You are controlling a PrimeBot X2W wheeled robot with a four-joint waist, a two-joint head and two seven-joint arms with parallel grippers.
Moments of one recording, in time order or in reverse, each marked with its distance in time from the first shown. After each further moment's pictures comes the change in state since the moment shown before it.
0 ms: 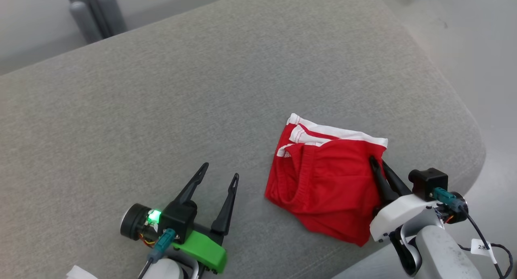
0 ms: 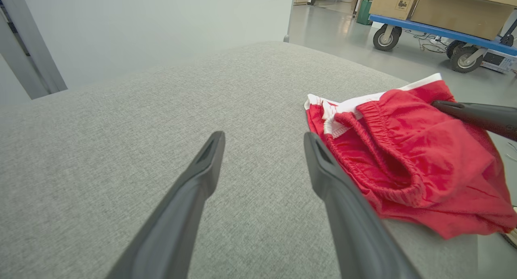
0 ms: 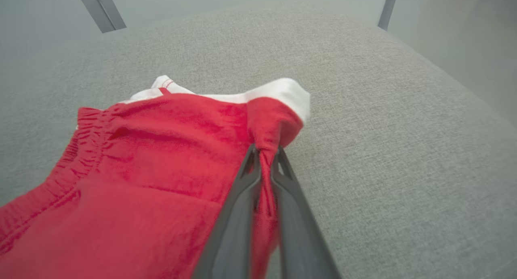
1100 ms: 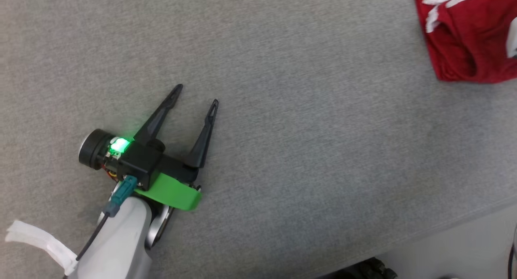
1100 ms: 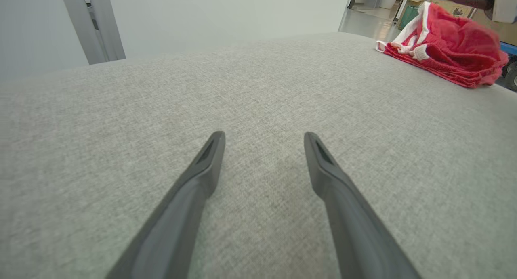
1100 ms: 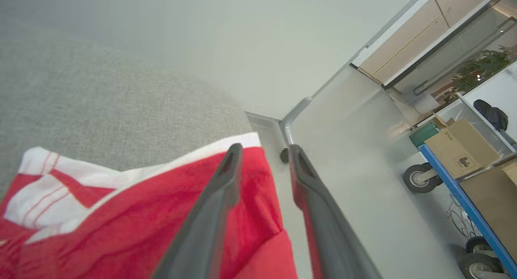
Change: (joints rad) left arm -0.225 0.121 0.007 -0.108 -0.036 -0.003 -0.002; right arm -0.716 -0.225 -0.429 0.217 -0.617 0.000 0.079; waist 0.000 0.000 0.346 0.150
